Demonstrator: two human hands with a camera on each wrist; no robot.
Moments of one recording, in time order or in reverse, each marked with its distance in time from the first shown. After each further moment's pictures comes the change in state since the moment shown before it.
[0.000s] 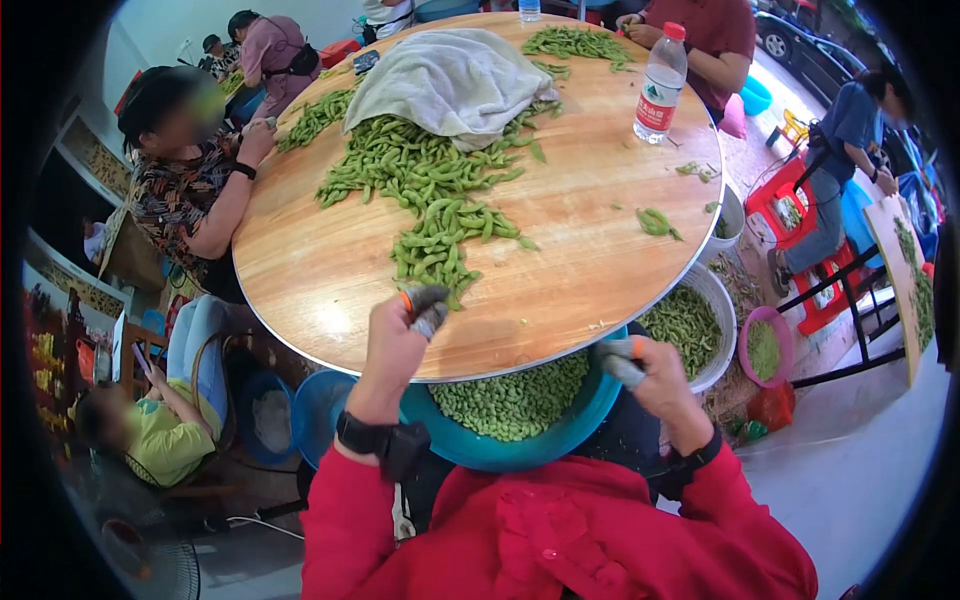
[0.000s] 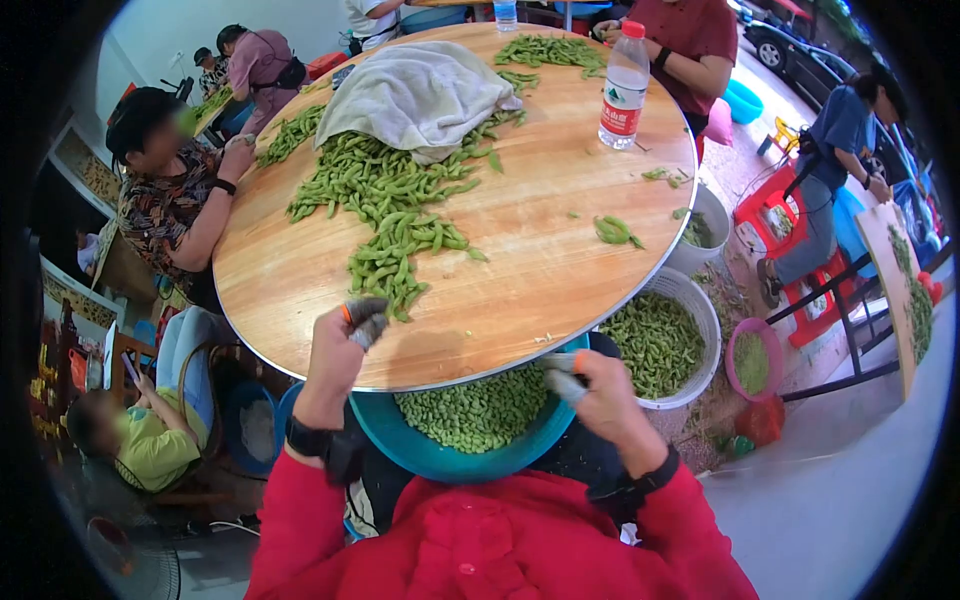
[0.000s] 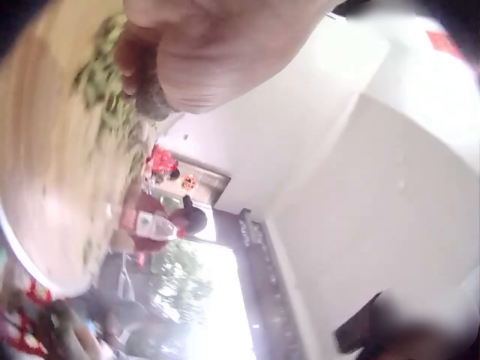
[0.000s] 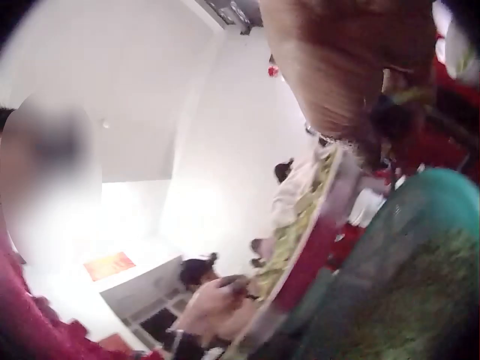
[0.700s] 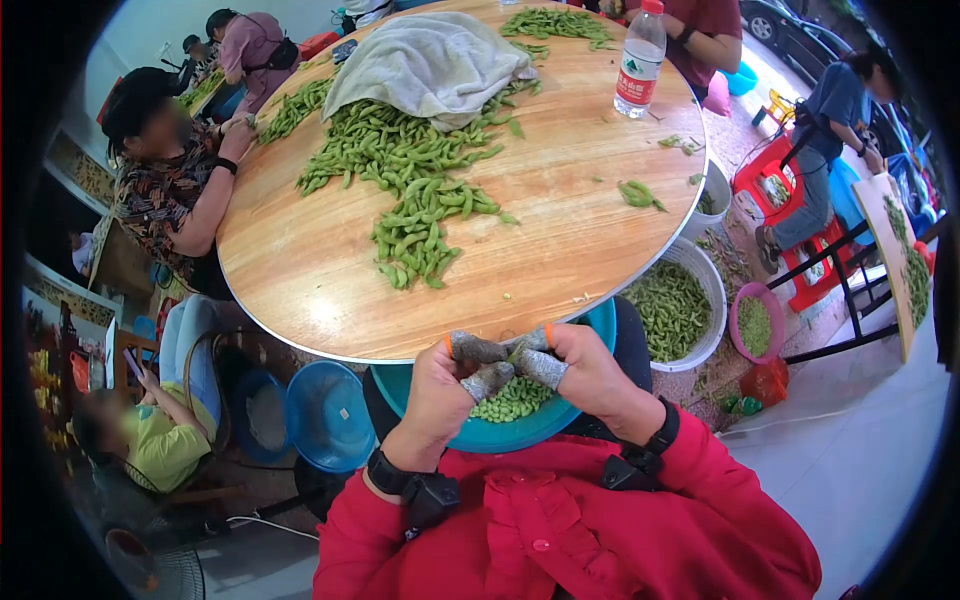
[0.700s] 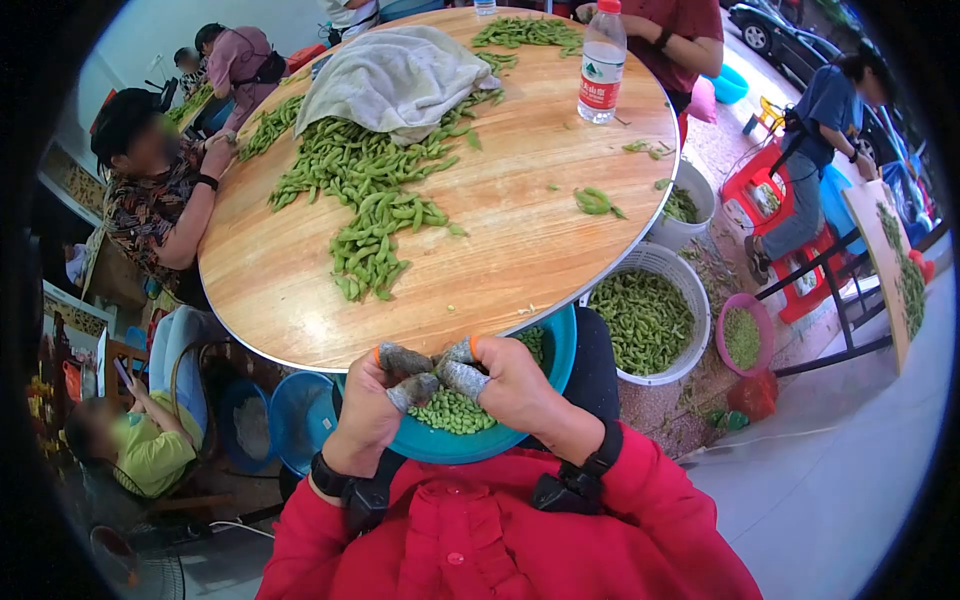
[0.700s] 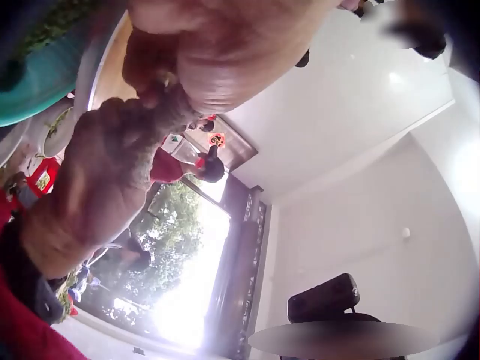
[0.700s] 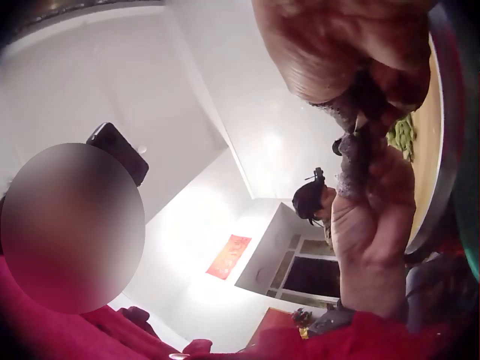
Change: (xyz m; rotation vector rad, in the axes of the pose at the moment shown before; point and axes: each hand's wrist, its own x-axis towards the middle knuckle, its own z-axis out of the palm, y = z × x) left_hand -0.078 0.020 0.052 -0.501 -0.238 -0.168; right_hand 0.010 -0.046 0.059 0.490 -0.236 0.118
